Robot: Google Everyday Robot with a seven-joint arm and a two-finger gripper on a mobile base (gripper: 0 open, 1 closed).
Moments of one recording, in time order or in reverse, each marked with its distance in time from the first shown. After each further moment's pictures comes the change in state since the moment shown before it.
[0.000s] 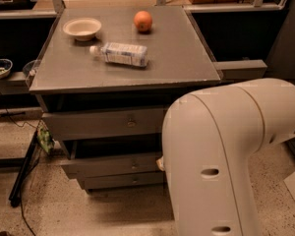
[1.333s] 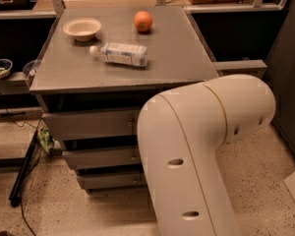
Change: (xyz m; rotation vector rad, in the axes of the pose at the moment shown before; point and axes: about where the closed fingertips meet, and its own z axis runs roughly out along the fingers) arm -0.047 -0.009 0.026 0.054 -0.110 -0.003
